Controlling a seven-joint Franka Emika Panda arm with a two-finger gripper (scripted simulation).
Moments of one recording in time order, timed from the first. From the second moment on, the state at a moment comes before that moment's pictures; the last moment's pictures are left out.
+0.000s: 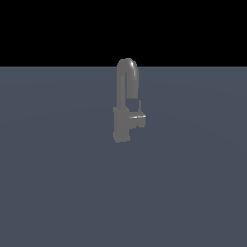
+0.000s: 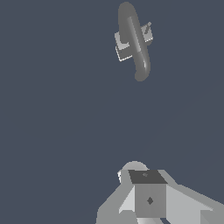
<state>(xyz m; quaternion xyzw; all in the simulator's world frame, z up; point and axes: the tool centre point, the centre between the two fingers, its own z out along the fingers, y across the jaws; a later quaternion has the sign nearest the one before) -0.177 0.015 0.481 -0.99 0.05 0.09 0.06</state>
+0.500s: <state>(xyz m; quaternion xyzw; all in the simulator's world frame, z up) -0.121 0.011 0.464 -0.98 0.10 0.16 0.11</state>
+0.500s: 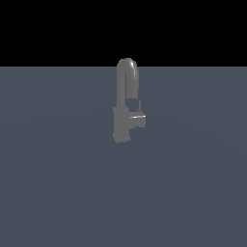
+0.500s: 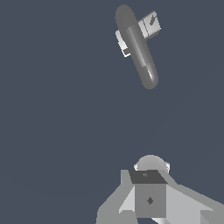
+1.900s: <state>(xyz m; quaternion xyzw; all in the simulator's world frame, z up) 0.017 -0.022 0.369 -0.86 0.25 0.35 0.26</state>
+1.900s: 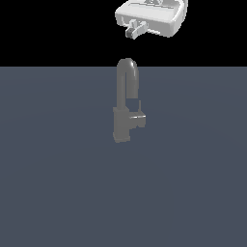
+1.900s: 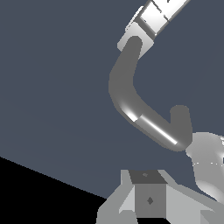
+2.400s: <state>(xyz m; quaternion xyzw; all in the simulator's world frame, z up) 0.053 -0.036 0.319 -0.80 0.31 0.41 0.31</state>
